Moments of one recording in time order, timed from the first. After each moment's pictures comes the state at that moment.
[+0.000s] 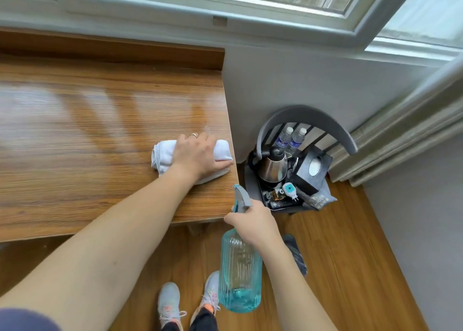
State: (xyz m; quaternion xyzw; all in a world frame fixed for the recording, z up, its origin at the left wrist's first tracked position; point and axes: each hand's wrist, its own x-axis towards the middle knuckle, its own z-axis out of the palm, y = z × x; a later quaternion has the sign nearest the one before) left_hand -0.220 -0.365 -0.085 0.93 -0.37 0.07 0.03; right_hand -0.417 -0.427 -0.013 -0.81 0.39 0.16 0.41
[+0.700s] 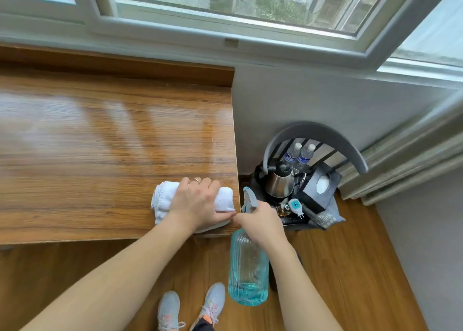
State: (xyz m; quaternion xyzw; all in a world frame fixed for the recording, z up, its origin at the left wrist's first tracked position) left_hand -0.279 -0.333 -0.096 0.89 -0.41 0.15 0.09; right_hand -0.391 -0.464 -0.013 -0.82 0.38 0.16 0.39
